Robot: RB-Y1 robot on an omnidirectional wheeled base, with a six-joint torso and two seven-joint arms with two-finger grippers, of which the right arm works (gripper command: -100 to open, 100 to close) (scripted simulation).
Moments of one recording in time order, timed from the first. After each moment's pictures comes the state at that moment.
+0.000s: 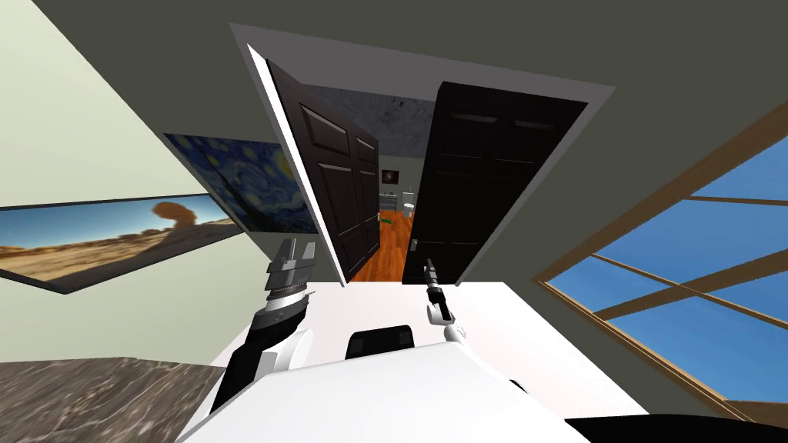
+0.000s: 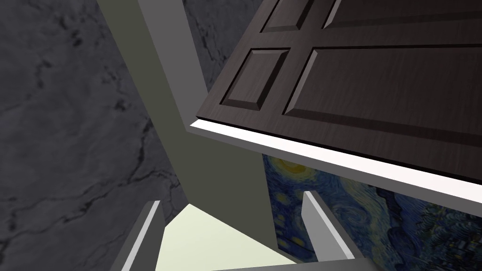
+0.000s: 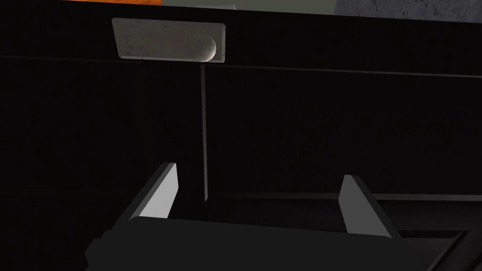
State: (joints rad) arm -0.02 -0.14 -0.10 -0.90 -0.10 -0.75 -0.03
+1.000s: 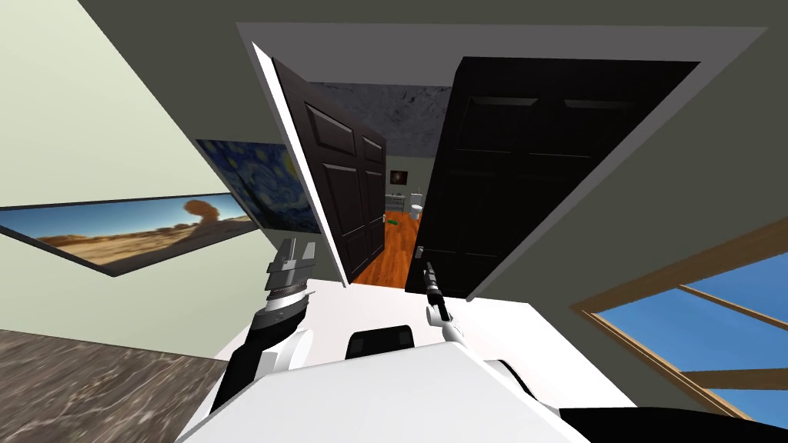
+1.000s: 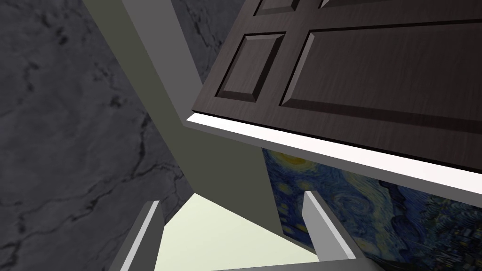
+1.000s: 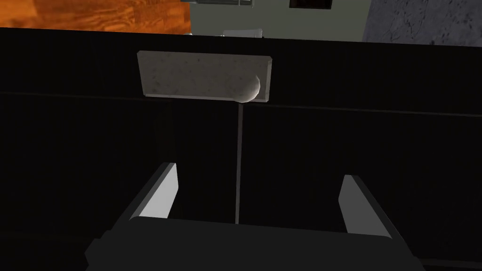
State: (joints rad) arm -0.11 -0.15 -0.11 -0.69 -0.14 -0.79 -0.03
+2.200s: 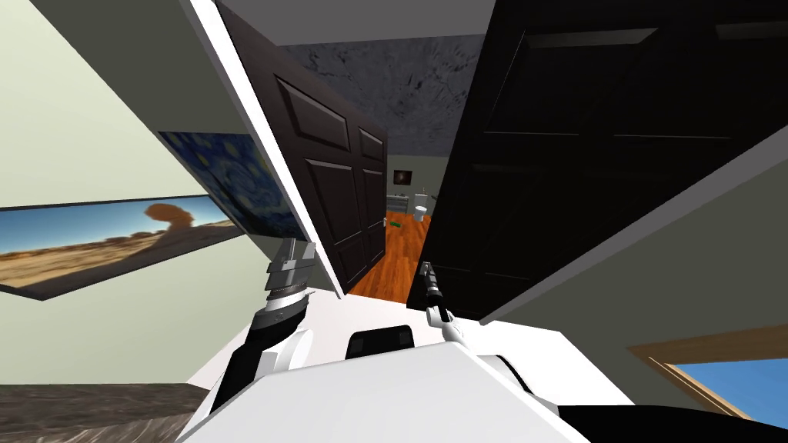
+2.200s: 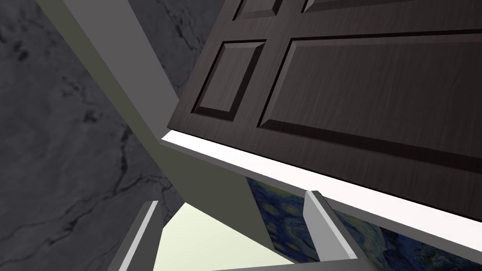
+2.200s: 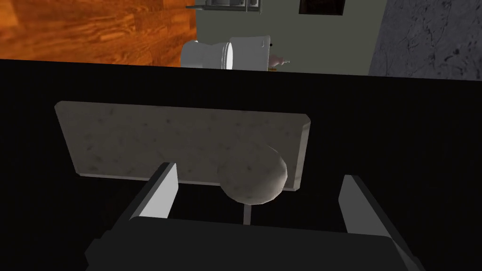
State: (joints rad) arm -0.13 -0.15 -0.12 -0.62 -0.16 -0.81 -0.02
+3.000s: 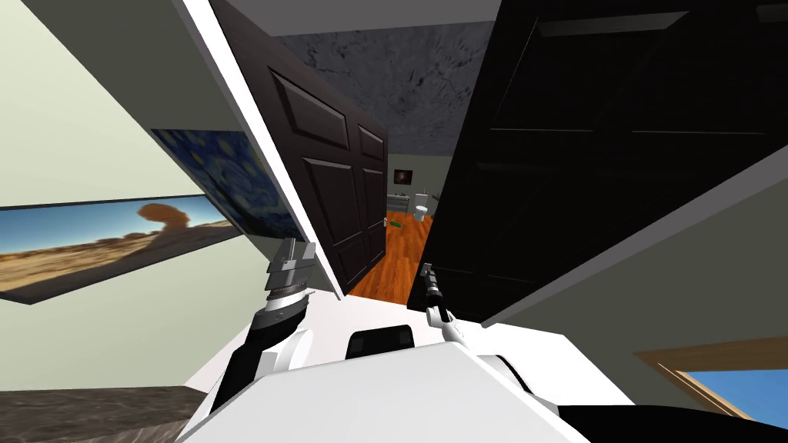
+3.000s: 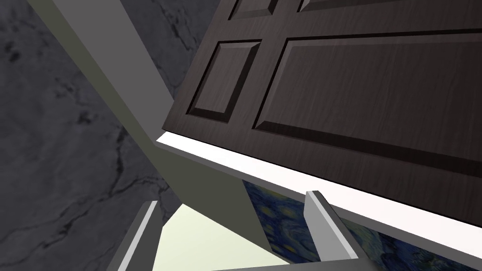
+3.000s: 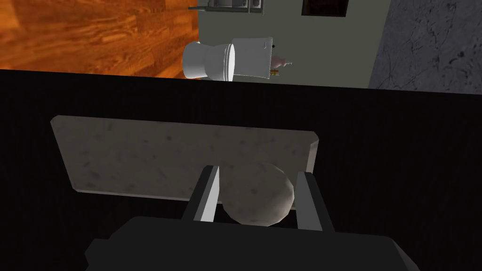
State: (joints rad) arm -0.13 -0.15 -0.12 -0.61 -0.16 -0.81 -0.02
